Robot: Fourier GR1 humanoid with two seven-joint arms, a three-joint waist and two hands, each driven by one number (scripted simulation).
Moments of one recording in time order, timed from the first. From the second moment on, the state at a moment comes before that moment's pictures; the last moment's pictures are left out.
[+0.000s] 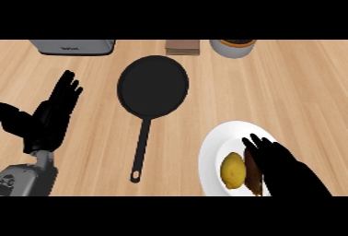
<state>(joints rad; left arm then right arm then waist) -0.17 0.33 -0.07 -1.59 0.27 0.21 0.21 -0.21 -0.71 0.70 -2.21 0.43 0.31 1.11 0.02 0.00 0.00</state>
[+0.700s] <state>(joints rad) -0.15 0.30 -0.05 -1.58 0.25 0.20 0.19 -0.30 -0.49 0.75 -1.99 0.53 0.38 1.13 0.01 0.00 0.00</state>
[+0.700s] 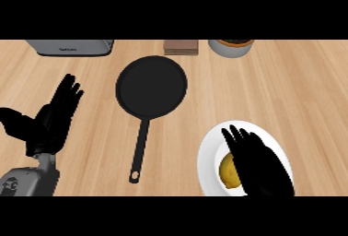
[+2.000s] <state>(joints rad) -0.16 0.24 0.00 -1.60 0.17 0.16 0.22 -0.20 -0.26 0.59 -1.63 0.79 0.41 0.89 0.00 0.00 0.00</state>
